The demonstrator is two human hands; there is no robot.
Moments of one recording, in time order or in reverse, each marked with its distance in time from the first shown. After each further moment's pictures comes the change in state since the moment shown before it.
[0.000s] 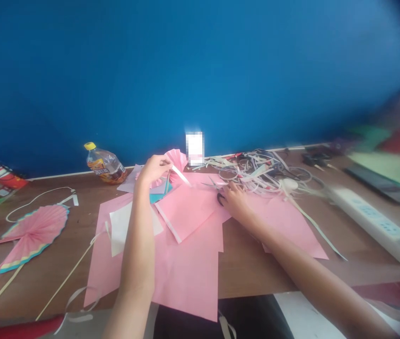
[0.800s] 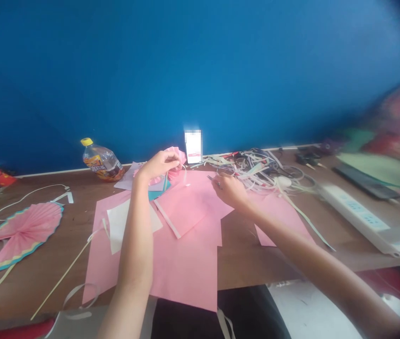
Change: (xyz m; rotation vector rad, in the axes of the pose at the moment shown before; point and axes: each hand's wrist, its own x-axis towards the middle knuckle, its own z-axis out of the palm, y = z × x) left_hand -0.015 0.036 0.000 -0.161 -0.230 0.182; right_hand 0.026 -0.019 -0.035 0.251 -0.039 0.013
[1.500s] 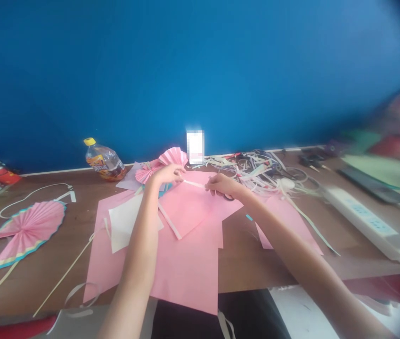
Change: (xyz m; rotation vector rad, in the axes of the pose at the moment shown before) left_hand 0.022 -0.074 0.017 0.129 -0.230 -0.256; right_hand 0.033 -0.006 -0.009 0.695 -0.526 0.187
